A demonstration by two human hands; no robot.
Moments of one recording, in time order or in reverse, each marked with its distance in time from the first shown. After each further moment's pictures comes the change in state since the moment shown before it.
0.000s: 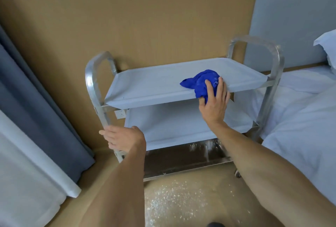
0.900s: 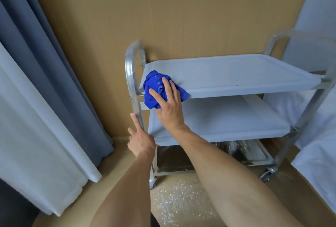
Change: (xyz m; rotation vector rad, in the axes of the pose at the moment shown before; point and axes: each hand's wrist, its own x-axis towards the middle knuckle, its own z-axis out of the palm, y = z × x) left_hand 0.076 -0.087 -0.004 0.285 -0.246 0.338; right_hand -0.069 -0.240 0.073 0.371 -0.168 -0.393
